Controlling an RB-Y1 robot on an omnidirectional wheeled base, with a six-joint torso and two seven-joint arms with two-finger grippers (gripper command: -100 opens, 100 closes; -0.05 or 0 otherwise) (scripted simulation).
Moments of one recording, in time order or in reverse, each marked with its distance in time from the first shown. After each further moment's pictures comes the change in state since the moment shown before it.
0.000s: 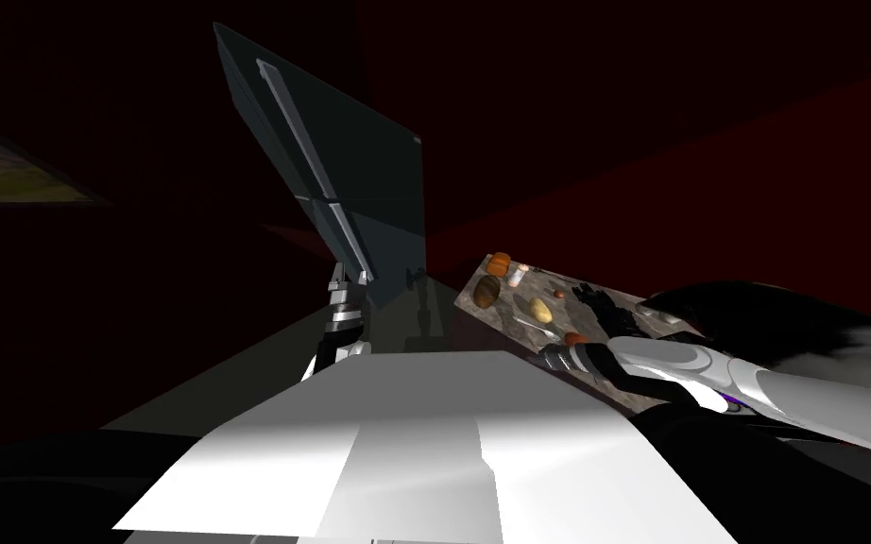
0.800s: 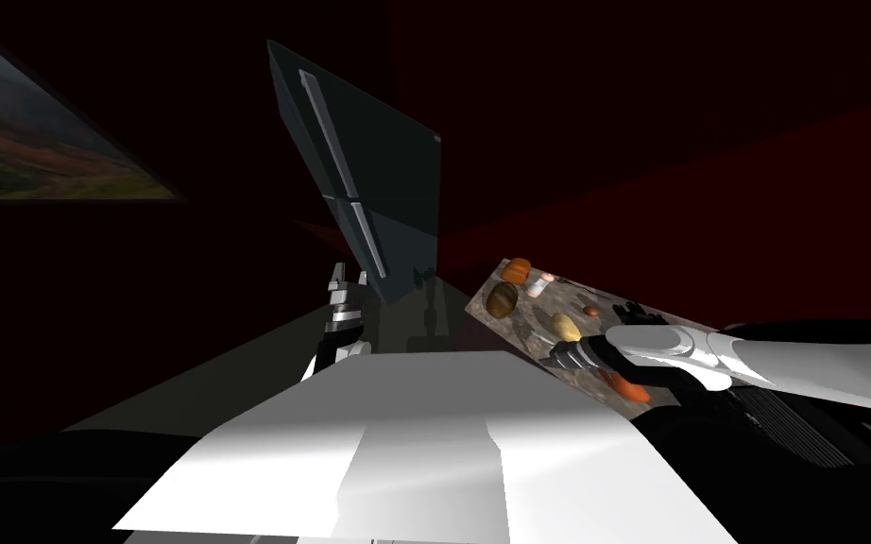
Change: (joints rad) left arm 0.000 0.000 0.000 0.000 0.000 0.000 0.000; right arm 0.085 -0.202 -0.018 0.038 0.078 0.042 -0.078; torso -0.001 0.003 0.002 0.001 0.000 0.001
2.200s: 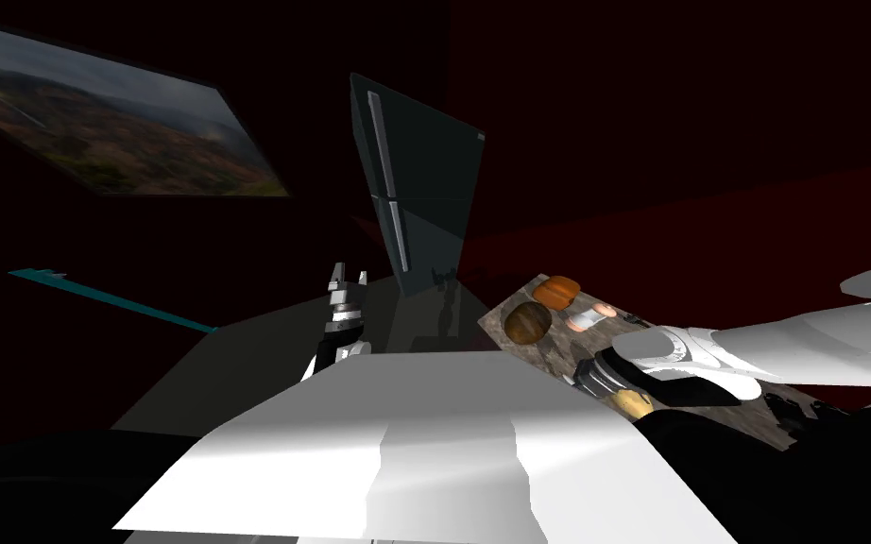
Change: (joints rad) left arm 0.000 0.000 0.000 0.000 0.000 0.000 0.000; right arm 0.094 -0.233 0.150 -0.033 0.022 0.081 -0.056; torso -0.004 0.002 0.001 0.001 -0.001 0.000
